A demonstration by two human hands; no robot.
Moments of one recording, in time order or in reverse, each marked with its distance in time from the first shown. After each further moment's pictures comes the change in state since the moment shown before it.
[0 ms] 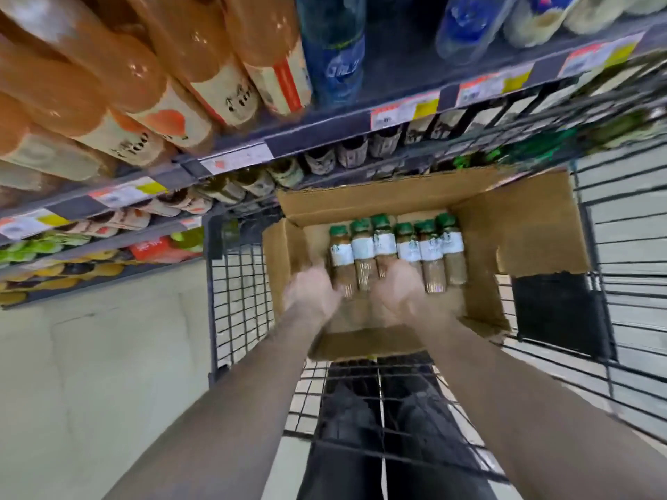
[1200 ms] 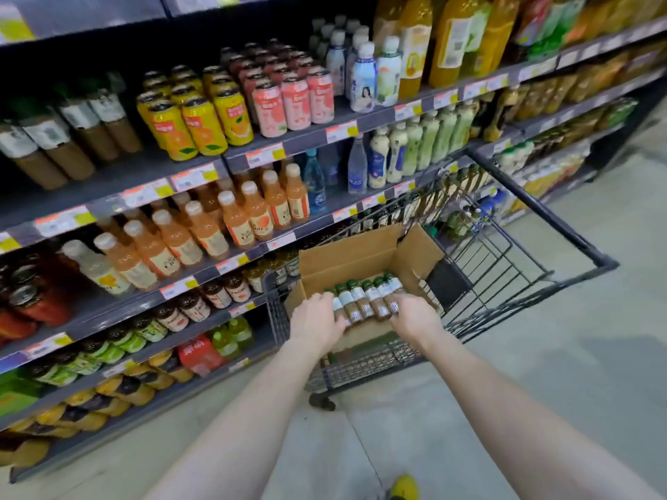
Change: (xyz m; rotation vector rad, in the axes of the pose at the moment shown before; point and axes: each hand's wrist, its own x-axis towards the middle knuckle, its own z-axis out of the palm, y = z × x) left_hand -0.320 -0.108 -0.049 0.230 0.471 0.638; right_hand -0.369 0.018 0.044 -0.061 0.569 -0.090
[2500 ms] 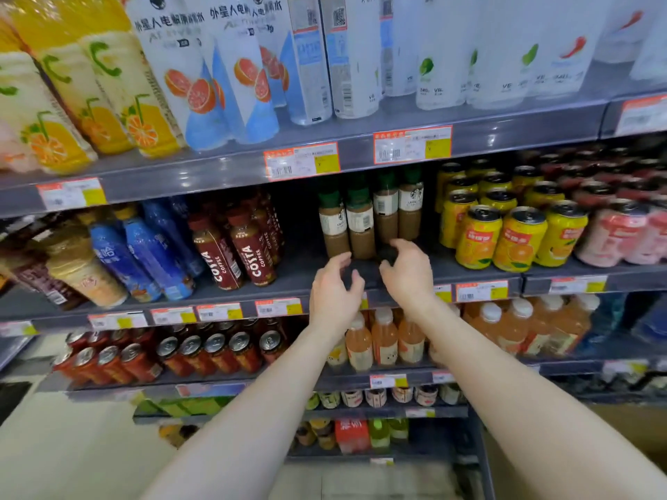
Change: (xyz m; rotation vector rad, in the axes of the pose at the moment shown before) left_hand 0.067 -0.413 -0.275 -0.545 0.829 -0.289; right_hand 0.128 -0.612 0.004 0.466 0.282 -0.600
